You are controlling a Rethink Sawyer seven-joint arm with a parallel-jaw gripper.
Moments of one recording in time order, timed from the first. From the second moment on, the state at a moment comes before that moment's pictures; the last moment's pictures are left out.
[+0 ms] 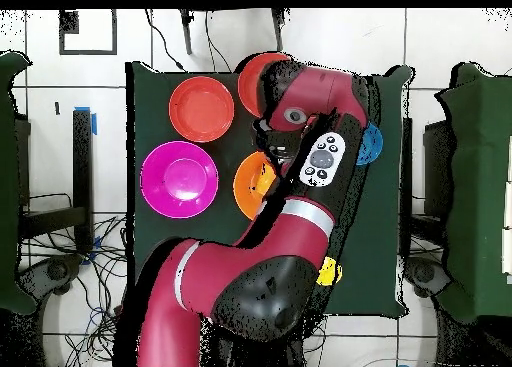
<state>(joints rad) -0.12 0.08 -0.61 0.61 0.29 1.79 2.66</state>
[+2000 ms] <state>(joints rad) -0.21 0.21 -0.88 0.25 0.66 1.93 2.83</state>
